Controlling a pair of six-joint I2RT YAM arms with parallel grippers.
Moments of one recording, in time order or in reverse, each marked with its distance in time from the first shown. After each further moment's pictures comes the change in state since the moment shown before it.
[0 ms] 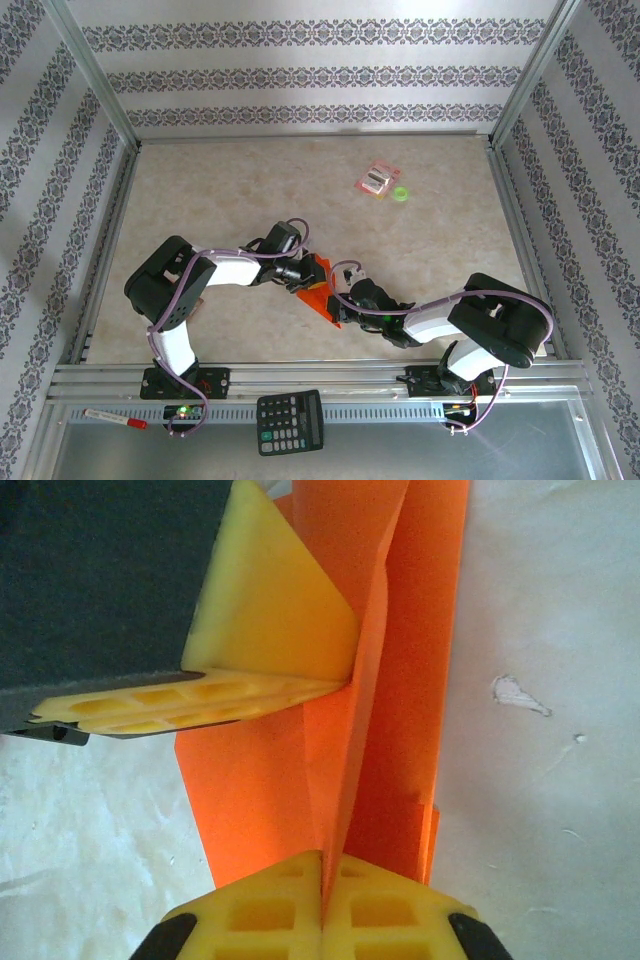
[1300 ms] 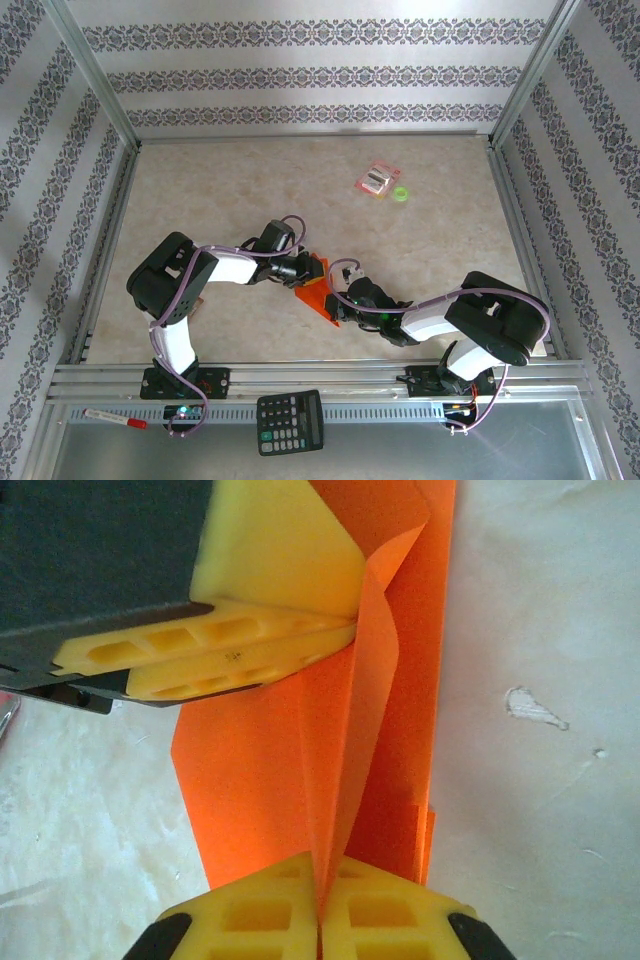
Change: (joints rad) left arm 0.049 0.032 -0.027 0.091 0.026 0.053; right arm 0.000 0.018 0.021 -0.006 0.000 0.019
